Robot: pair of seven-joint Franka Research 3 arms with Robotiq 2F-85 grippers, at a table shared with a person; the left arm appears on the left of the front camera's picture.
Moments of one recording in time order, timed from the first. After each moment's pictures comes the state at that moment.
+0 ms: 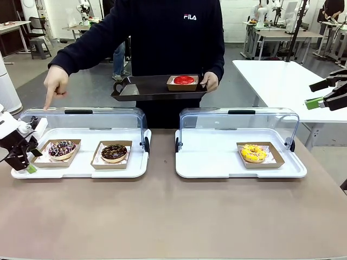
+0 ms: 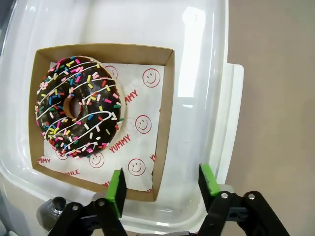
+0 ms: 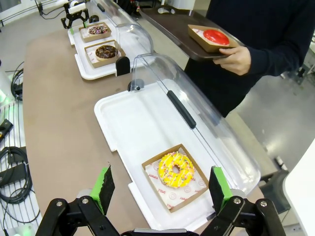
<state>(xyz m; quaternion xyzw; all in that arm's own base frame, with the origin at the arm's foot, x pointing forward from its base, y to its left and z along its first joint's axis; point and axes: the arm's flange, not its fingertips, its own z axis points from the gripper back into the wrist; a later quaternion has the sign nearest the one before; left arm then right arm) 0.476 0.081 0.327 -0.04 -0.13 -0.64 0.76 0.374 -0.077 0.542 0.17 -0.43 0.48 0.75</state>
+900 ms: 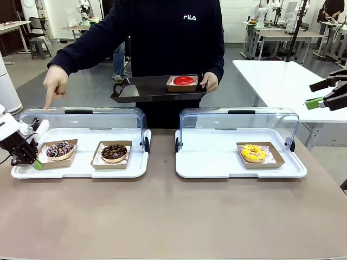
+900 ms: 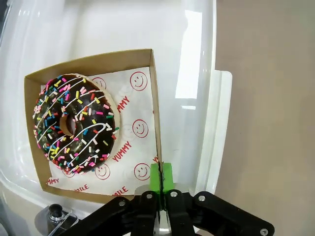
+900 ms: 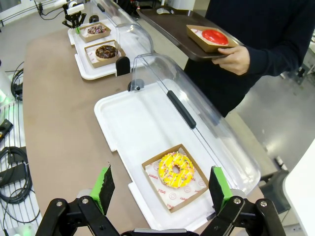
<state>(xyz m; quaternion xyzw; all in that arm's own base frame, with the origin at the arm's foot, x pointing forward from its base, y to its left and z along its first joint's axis) 0.470 0.074 0.327 -0.04 -0.13 -0.65 0.75 0.374 -0.077 0.542 0.17 -0.43 0.48 0.75</state>
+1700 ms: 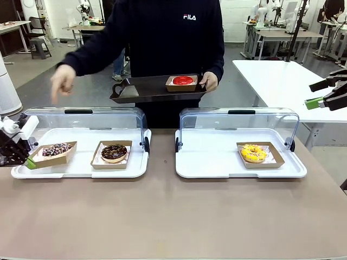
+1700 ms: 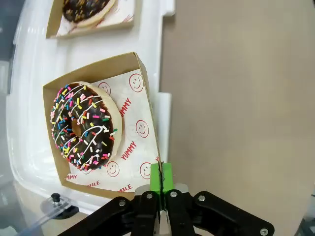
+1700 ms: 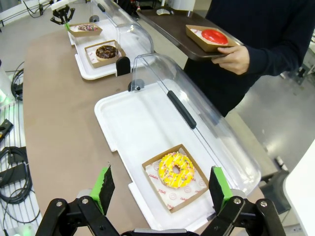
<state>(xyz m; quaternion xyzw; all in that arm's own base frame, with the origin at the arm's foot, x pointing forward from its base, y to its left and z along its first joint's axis) 0.402 0.061 0.375 -0.03 -0.17 -0.67 0.72 0.374 -0.076 0.542 0.17 -0.43 0.48 0.75</state>
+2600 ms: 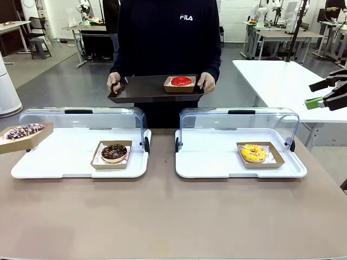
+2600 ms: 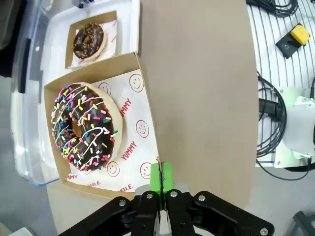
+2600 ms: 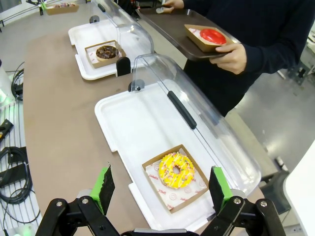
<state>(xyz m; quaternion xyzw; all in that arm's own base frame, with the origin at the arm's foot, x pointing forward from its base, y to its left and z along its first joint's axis) 0.300 0.079 0.510 -0.02 -0.21 -0.68 0.70 0.374 -0.076 0.542 0.17 -0.43 0.48 0.75</state>
